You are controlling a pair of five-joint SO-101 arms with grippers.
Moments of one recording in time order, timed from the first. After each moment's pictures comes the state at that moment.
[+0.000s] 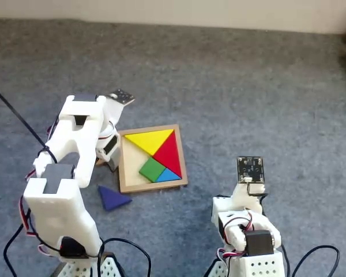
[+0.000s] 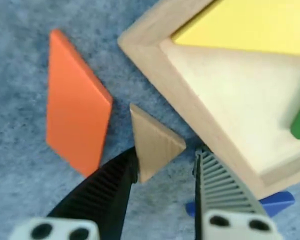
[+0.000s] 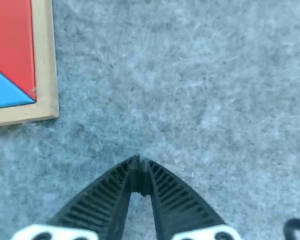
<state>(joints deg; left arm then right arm) -3.4 22.1 11.0 75.6 -21.7 -12.2 -104.3 95.8 71.5 -3.6</state>
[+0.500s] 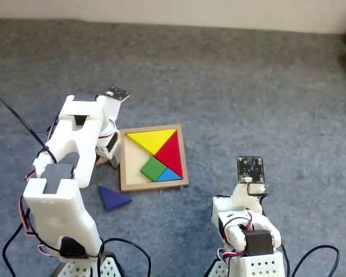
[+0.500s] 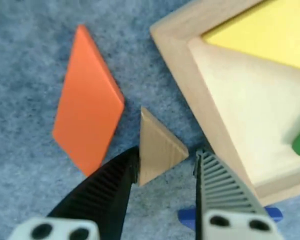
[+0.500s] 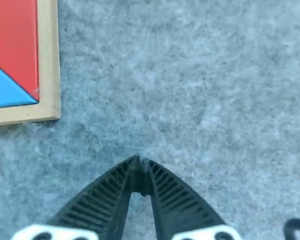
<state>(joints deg) -3.4 22.1 10.7 74.1 -15.8 -12.2 -104.3 95.8 71.5 -3.6</state>
